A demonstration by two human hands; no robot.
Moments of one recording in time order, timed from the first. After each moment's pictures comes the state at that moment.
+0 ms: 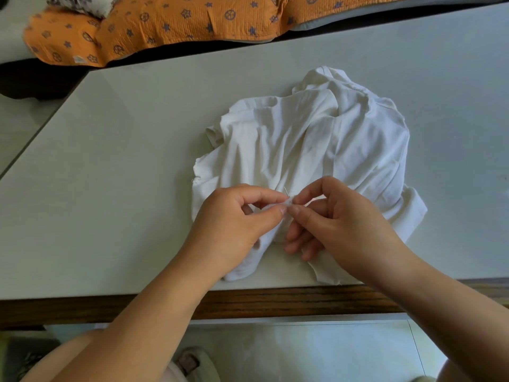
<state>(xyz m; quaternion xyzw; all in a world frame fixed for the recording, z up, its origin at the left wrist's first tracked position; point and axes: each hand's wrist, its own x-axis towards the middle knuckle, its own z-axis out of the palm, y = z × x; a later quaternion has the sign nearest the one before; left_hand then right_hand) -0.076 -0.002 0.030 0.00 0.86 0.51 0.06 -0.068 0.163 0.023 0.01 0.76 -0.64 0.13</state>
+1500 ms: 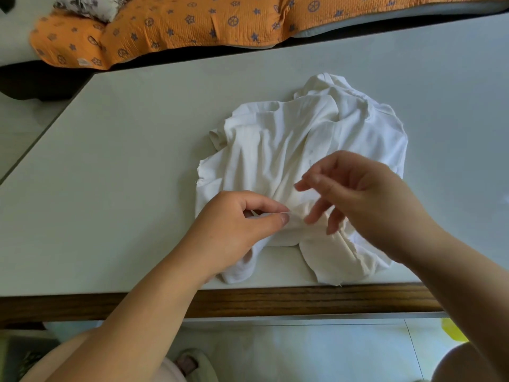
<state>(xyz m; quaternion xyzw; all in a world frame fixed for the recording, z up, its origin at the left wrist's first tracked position) -0.075 -0.010 0.035 0.00 0.85 0.51 0.13 -0.085 0.182 0.042 -0.04 0.78 -0.62 0.06</state>
